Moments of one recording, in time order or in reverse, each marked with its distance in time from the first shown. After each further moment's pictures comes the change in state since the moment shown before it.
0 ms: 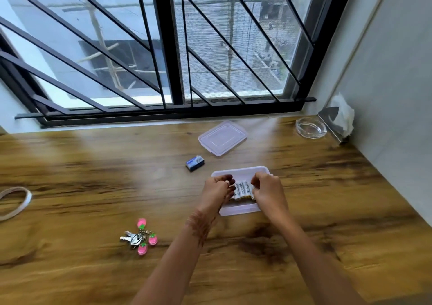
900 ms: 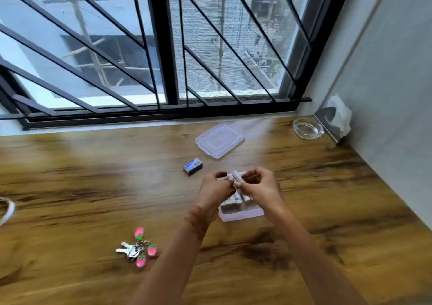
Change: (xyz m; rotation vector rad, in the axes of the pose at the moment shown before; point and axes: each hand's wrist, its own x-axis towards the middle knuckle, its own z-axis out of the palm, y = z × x) left_hand 0.011 0.013 -0.011 0.089 -0.057 0.054; right_hand 0.000 -0.033 -0.012 0.735 -0.110 0.275
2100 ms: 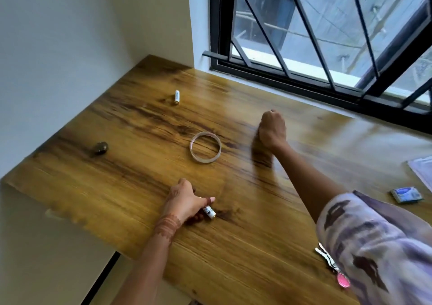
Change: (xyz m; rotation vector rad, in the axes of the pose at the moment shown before) left_hand -0.099 -0.031 -0.432 0.507 0.584 -0.389; right_hand 0.040 -0.099 0.465 -0.875 -0.166 -0.694
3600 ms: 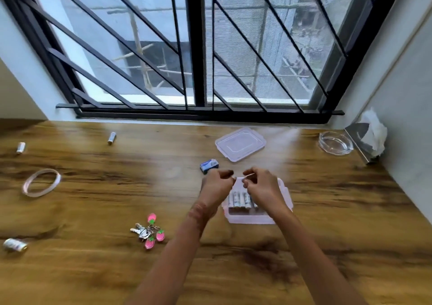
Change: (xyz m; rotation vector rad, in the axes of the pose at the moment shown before) left_hand -0.188 0.217 0.327 -0.324 -0.274 0.574; right_hand -0.245 0.320 -0.232 0.486 -0.014 0.433
